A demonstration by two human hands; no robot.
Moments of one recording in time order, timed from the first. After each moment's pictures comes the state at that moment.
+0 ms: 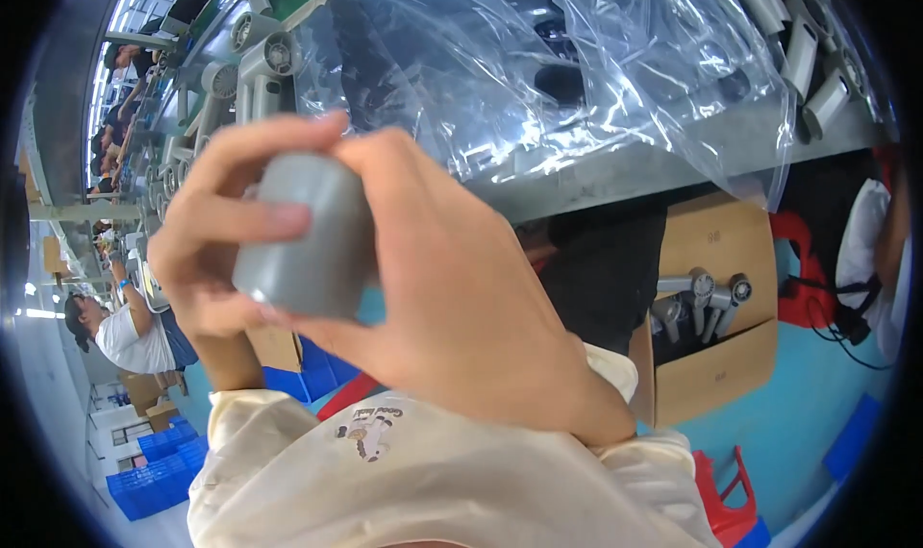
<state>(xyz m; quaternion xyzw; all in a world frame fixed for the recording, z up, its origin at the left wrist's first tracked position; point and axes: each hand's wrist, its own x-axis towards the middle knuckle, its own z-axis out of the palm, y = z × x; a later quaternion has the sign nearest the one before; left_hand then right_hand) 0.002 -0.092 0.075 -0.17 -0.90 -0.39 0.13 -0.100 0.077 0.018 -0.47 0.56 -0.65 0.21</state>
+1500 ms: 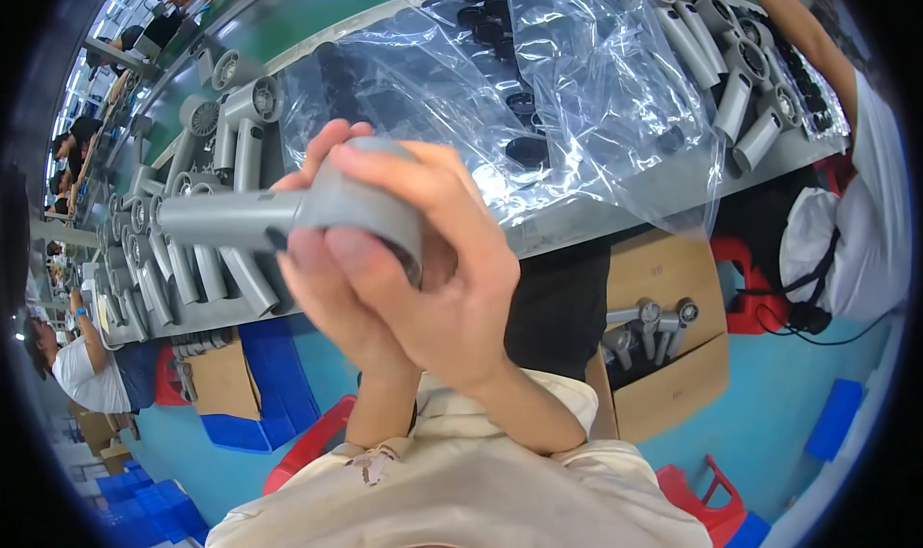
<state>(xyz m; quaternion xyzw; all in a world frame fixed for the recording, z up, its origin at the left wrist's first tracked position) -0.057 0.009 -0.002 0.11 -0.43 -0.67 0.60 -0.099 0.051 -0.004 -0.45 0.40 -0.80 0.06</state>
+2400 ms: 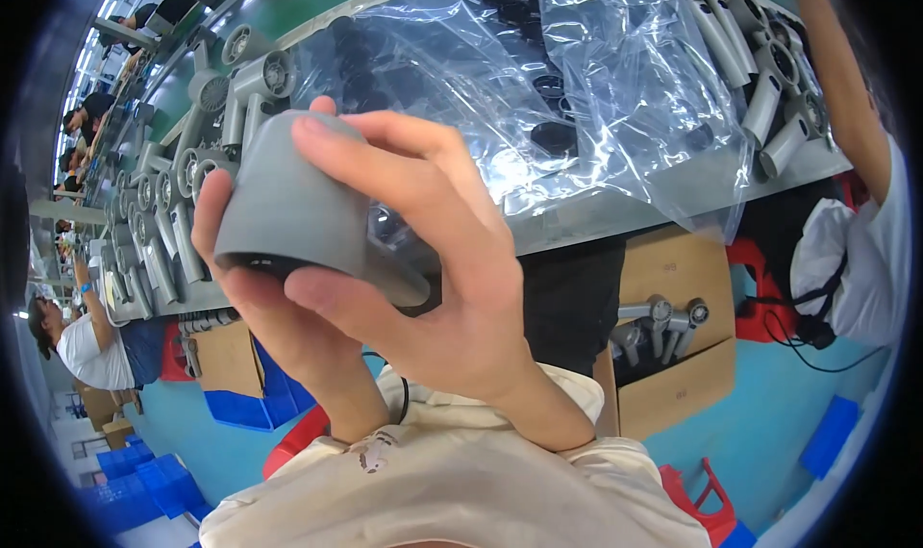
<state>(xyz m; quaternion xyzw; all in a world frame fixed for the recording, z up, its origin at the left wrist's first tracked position) -0.026 -0.005 0.008 0.10 -0.51 -0.63 0.58 -0.112 0.049 -0.003 -0.56 0.44 -0.70 0.03</state>
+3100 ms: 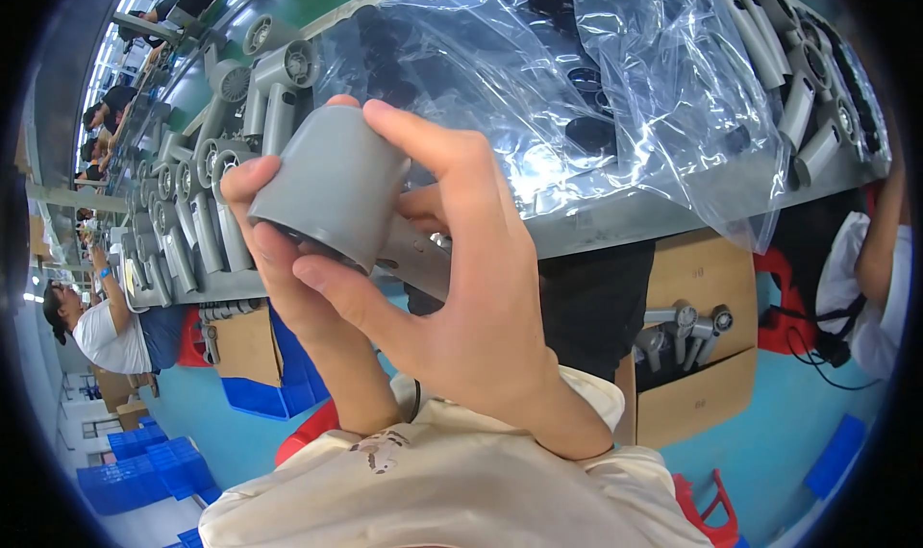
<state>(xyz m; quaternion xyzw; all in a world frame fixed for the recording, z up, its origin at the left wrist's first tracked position) -0.017 -0.038 -0.006 0.04 -0.53 -0.67 0.52 -0.088 0.051 0.000 -0.44 0.50 -0.74 0.09</state>
